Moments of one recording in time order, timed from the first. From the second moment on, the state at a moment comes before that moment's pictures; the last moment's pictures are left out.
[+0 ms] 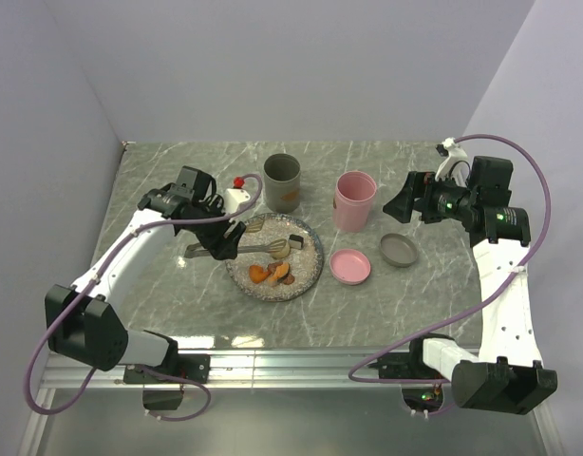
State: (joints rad) left arm -0.34 1.36 1.20 -0.94 0.43 0.48; right arm -0.13 1.10 1.30 -0.88 -0.66 0.02
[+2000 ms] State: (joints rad) left arm -0.41 1.40 1.32 -0.96 0.40 0.40; right arm -0.13 1.10 1.29 -0.89 -0.66 -0.01
